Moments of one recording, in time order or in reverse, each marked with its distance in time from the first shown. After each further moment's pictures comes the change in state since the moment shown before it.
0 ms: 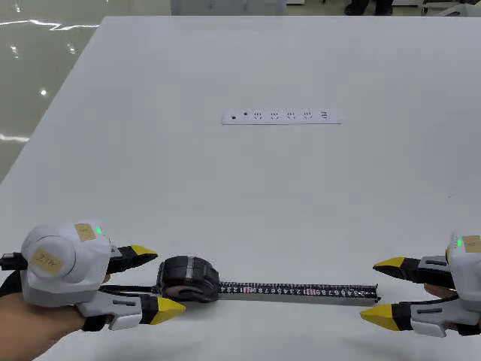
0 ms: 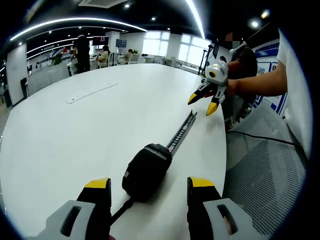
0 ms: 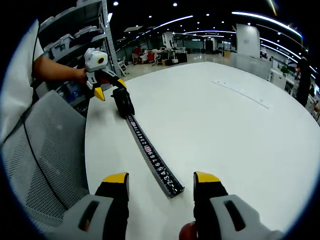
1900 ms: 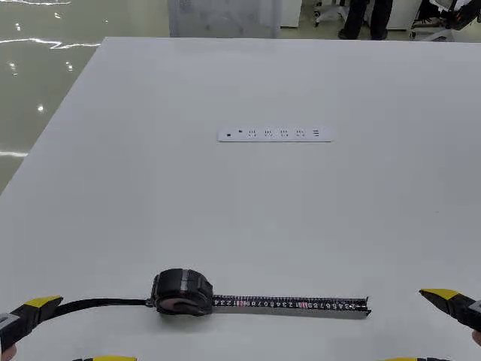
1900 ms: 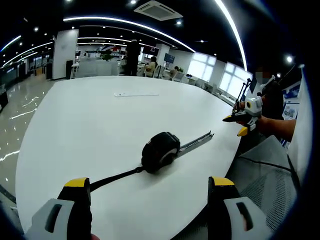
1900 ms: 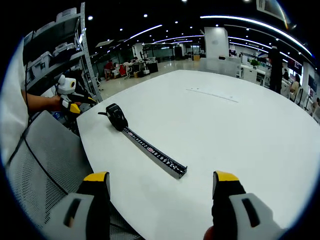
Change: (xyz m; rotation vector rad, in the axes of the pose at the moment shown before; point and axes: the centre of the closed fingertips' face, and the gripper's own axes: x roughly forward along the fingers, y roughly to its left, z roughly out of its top) left arm -0.085 -0.005 -0.038 -0.309 -0.147 0.260; right arm -0.058 0.030 0.002 0.160 -0.096 -0.207
